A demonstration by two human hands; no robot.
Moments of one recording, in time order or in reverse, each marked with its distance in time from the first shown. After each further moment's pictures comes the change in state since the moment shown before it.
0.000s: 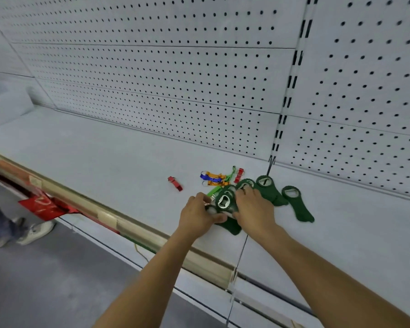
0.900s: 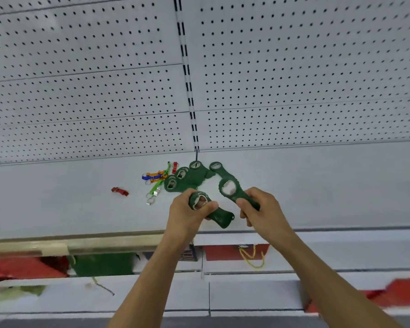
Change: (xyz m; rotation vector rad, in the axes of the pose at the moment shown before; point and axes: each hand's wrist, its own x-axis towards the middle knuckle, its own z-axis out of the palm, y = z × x) left_hand -0.154 0.064 0.001 -0.413 -0.153 0.382; right_hand -0.218 0.034 -0.063 0.905 0.358 0.424
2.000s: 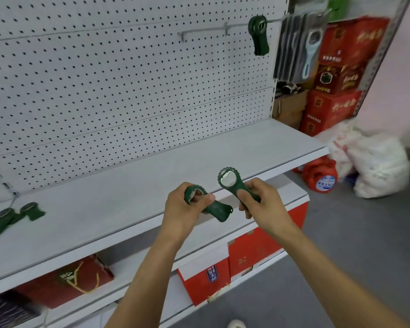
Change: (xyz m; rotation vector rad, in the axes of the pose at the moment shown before) left_hand -0.190 0.227 0.414 -0.135 -0.360 0.229; right_hand -0.208 0.181 -0.444 0.114 0.429 0.083
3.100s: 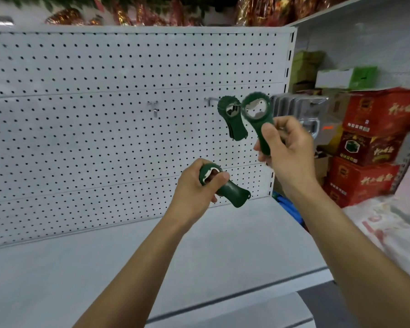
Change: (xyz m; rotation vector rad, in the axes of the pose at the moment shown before) left_hand 0.252 0.171 0.171 -0.018 0.125 0.252; right_hand 0.325 -0.088 -0.202 0.376 0.178 -0.484
